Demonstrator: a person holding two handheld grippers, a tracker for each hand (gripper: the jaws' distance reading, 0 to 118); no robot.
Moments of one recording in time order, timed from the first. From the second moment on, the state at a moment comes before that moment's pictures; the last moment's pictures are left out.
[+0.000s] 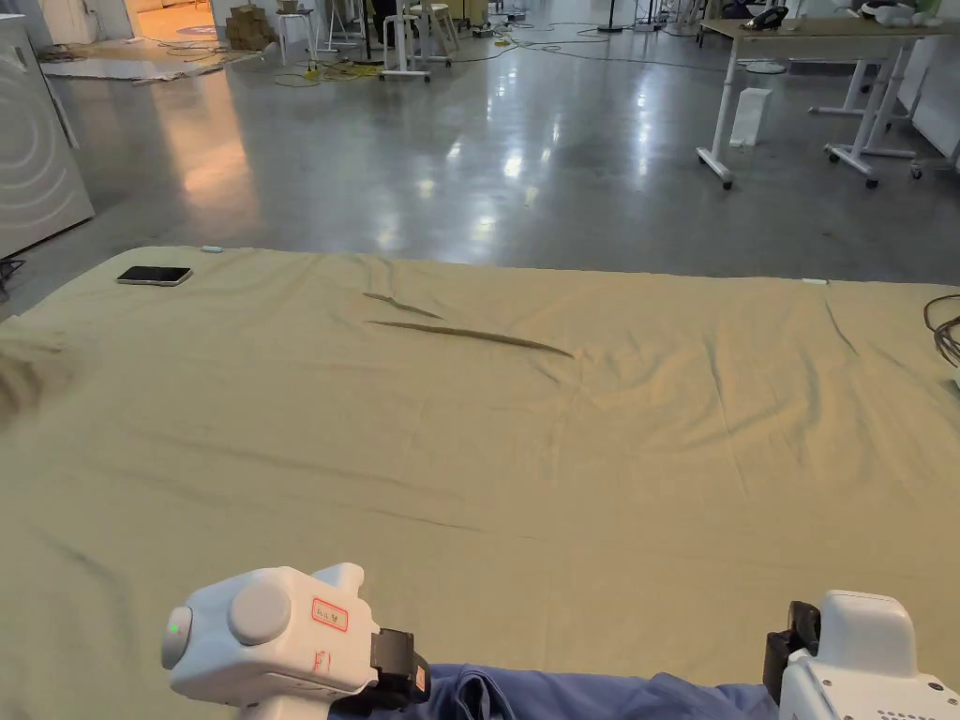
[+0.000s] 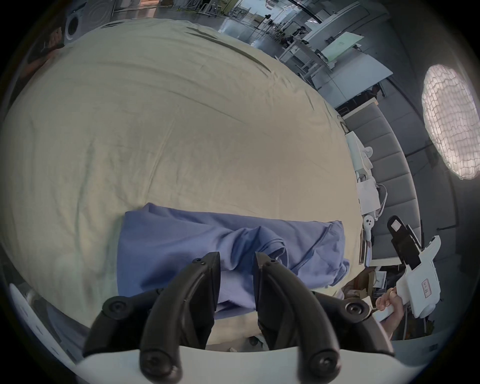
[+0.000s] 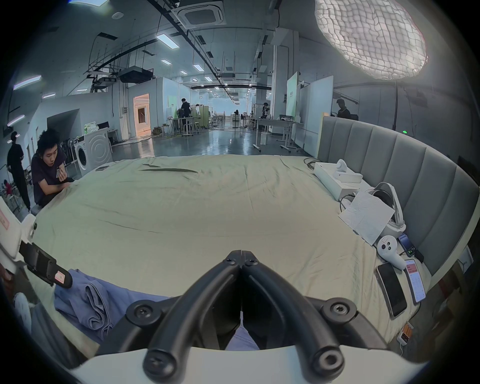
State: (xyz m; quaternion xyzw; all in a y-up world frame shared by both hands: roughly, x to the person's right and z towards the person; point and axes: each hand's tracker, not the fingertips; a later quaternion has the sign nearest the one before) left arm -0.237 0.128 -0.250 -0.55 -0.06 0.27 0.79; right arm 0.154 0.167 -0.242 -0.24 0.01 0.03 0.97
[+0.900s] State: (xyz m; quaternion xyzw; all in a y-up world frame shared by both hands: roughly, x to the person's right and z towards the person) left arm -0.170 0.079 -0.284 -0.53 -0.11 0.23 0.81; right arm 0.152 0.160 -0.242 -0.26 0.02 0.03 0.97
